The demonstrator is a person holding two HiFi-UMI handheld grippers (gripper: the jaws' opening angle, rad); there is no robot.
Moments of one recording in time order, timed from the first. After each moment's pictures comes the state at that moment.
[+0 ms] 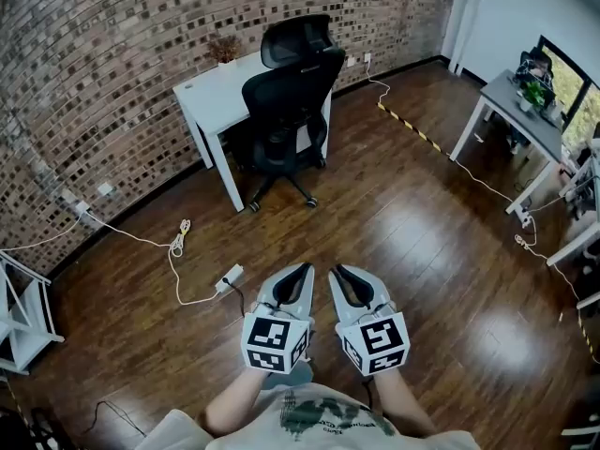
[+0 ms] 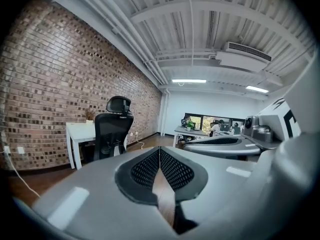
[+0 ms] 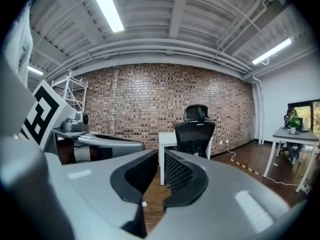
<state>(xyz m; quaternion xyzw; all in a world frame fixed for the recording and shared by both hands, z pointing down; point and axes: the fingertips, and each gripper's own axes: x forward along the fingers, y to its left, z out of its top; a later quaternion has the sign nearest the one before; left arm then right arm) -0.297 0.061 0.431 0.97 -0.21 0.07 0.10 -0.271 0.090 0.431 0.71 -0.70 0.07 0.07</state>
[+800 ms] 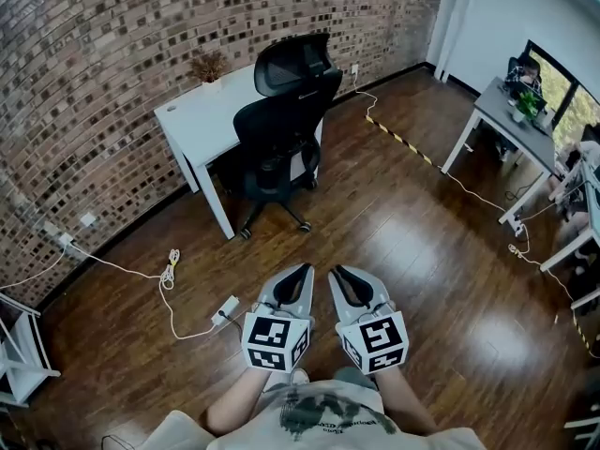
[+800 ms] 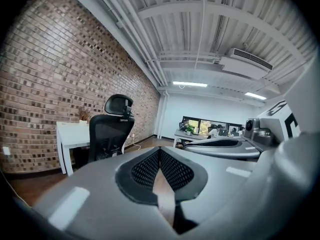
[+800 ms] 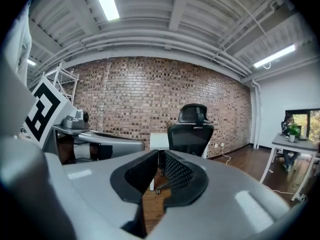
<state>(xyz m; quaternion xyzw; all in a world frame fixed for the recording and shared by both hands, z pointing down) -0.245 -0.078 0.419 0.98 -0.18 0.05 0.11 -0.221 -0.046 0.420 0.73 -0.67 0.06 0.09</state>
